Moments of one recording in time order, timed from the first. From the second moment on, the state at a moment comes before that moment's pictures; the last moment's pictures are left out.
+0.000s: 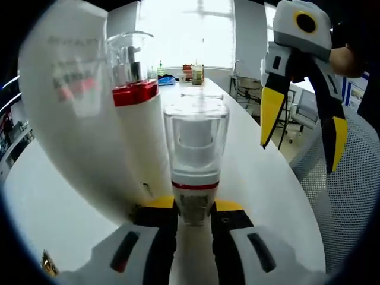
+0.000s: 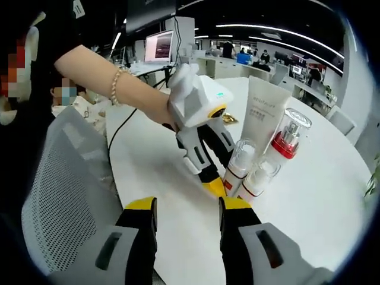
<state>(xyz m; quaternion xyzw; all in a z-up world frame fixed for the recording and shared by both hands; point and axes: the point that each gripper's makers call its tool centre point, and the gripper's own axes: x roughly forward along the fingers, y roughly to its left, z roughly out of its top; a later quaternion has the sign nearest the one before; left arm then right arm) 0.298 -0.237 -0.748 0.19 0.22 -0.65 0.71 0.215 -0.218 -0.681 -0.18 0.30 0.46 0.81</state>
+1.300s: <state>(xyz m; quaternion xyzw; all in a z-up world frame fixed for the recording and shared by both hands) 0.281 -0.177 -0.727 0.15 0.26 -0.60 0.74 0.203 -0.197 -0.679 -0.13 0.31 0.45 0.83</state>
